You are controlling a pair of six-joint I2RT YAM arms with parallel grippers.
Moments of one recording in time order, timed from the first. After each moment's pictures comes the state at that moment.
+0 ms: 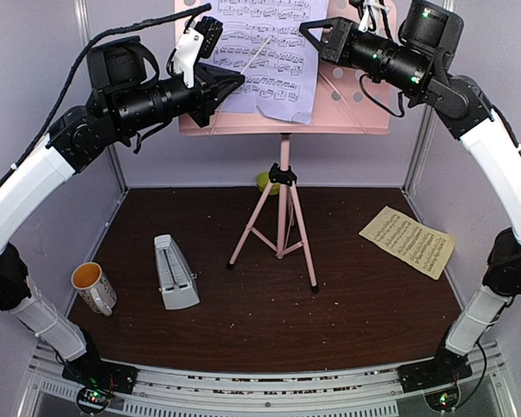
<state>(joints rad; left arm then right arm) -0.89 1.51 1.90 -0.31 0.03 0.31 0.82 1.66 2.30 -0.40 -0.03 0.20</state>
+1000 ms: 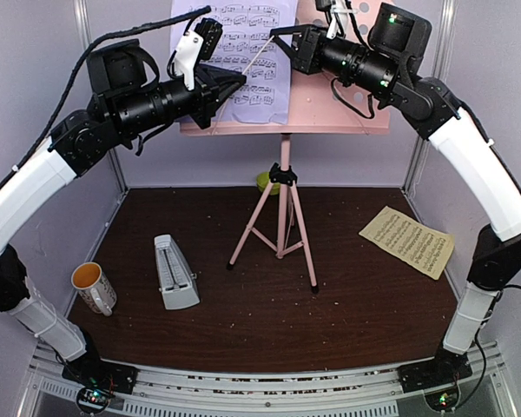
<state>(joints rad) -0.89 1.50 1.86 -0.25 0.05 0.32 0.84 1.78 2.35 -0.32 -0.11 0.10</state>
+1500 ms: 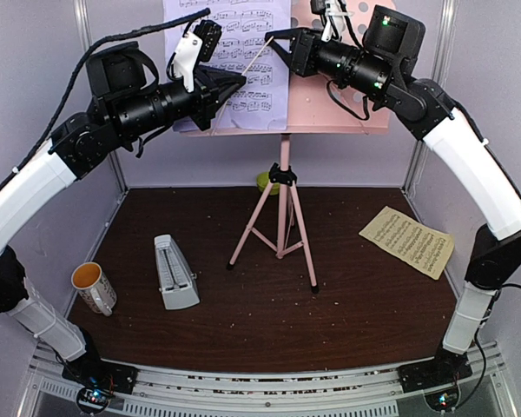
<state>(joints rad) -0.89 1.49 1.83 -0.23 0.05 0.32 0.84 1.80 2.35 -0.31 -0.08 0.09</state>
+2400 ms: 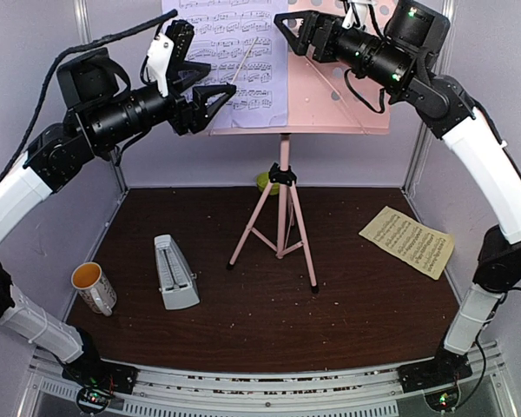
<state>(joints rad) -0.89 1.36 1.71 -0.20 0.01 0.34 0.84 1.74 2.35 -0.30 0.04 0.06</state>
